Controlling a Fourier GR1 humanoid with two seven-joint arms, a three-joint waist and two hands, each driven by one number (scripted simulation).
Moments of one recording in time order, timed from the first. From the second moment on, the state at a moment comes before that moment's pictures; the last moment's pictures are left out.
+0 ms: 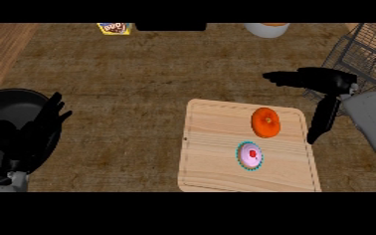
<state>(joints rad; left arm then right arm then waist) 0.00 0.53 -0.11 -1.38 0.33 0.12 0.05 -0.63 -0.60 0.28 -1.02 -0.02 0.86 0.08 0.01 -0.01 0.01</state>
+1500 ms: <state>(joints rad) 0.00 0.47 -0.04 -1.38 0.25 0.05 0.05 -0.61 -0.49 0.25 -0.80 0.24 0.84 -0.12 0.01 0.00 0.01</state>
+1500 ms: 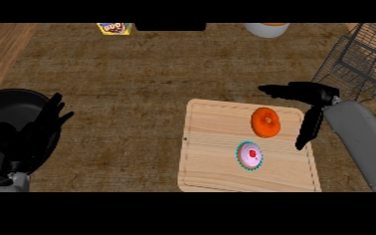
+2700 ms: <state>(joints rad) 0.00 0.43 0.01 -1.39 0.21 0.02 0.09 -0.56 -0.37 0.24 -0.82 0.37 0.77 -0.21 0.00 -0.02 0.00</state>
